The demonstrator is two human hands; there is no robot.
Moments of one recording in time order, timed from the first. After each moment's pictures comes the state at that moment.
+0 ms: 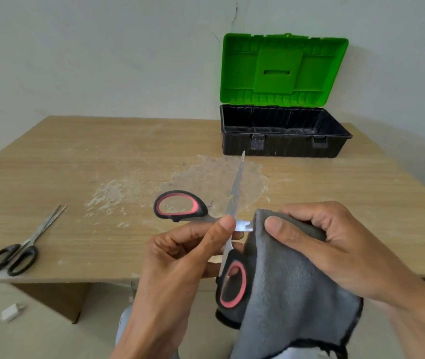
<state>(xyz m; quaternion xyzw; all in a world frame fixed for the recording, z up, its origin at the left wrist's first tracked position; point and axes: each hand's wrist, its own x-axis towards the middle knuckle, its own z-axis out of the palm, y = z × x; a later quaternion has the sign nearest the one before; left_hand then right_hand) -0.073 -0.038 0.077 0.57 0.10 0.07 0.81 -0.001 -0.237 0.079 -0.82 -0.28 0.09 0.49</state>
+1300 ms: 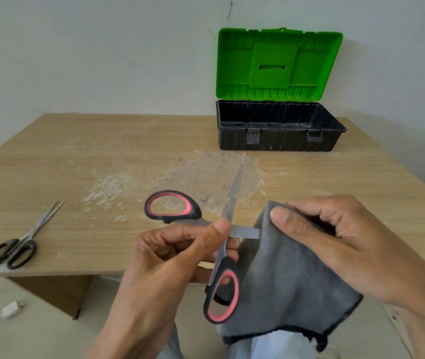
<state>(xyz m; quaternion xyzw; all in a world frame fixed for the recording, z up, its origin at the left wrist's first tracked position) -0.087 -0.035 0.087 0.58 0.10 0.03 0.80 -0.021 -0.241 0.096 -0.86 -0.27 0.06 0.43</state>
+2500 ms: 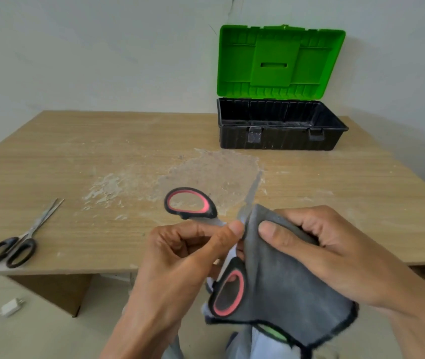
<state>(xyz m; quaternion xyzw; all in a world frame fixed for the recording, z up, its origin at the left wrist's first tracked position) -0.082 -0.040 0.079 0.62 0.08 0.04 0.78 -0.022 -0.232 0.086 -0.83 -0.24 0.16 0.48</state>
